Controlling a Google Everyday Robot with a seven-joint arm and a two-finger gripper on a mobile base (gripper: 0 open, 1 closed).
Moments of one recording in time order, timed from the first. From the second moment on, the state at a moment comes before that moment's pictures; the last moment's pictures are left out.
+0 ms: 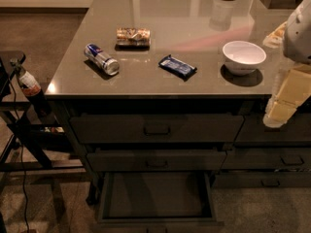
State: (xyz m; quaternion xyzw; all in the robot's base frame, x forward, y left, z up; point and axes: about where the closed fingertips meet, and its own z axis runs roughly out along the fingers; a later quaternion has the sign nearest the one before) arm 0.438 -0.216 0.977 -0.60 0.78 -0.04 0.16
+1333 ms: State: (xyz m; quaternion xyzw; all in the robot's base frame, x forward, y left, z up) arm 0.500 -0.173 0.957 -0.59 0.79 -0.01 0.17
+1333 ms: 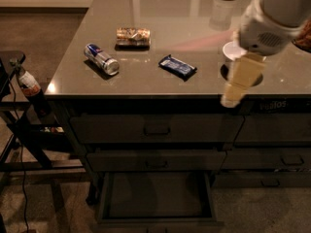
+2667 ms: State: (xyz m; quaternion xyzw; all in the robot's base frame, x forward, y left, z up) arm 0.583 -0.130 0.929 -0.54 0.83 0.02 0.17
